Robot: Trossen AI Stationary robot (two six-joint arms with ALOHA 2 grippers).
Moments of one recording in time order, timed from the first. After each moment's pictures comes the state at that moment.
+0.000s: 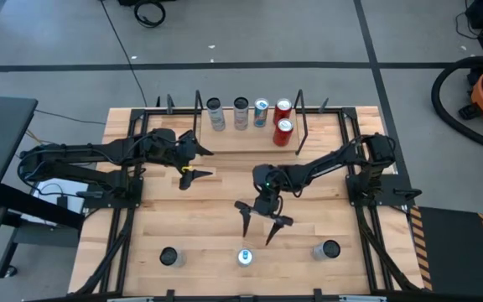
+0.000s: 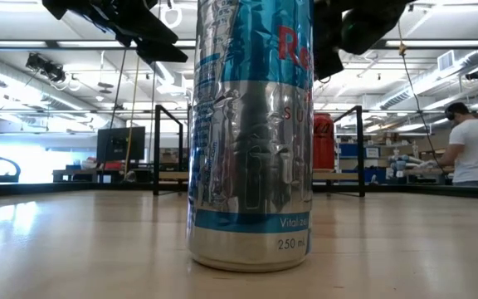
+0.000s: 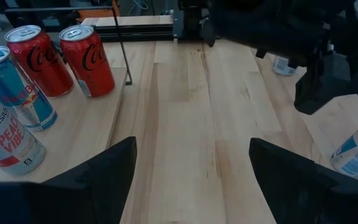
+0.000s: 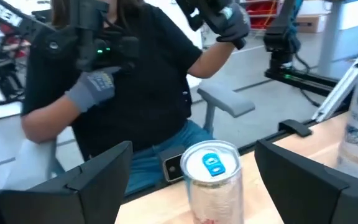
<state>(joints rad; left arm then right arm) 0.16 1.01 0.76 -0.18 0.11 0.10 0.09 1.85 1.04 0.52 -1.12 -0.15</state>
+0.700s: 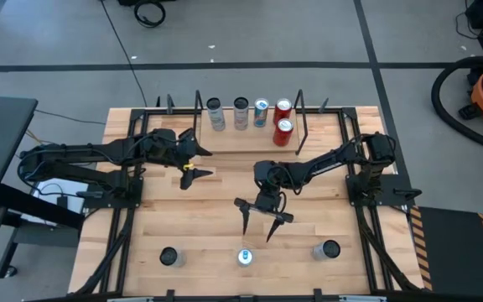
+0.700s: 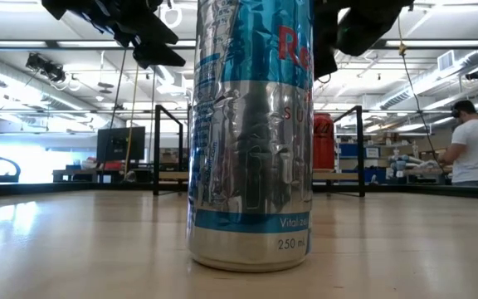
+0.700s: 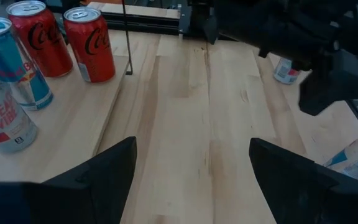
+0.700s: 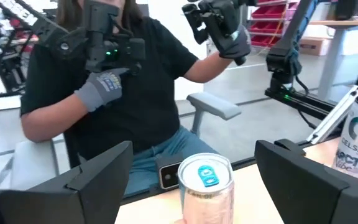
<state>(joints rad) 0.16 1.01 0.76 -0.20 0.10 -0.02 0.07 1.85 1.04 0.58 -1.18 -0.19</state>
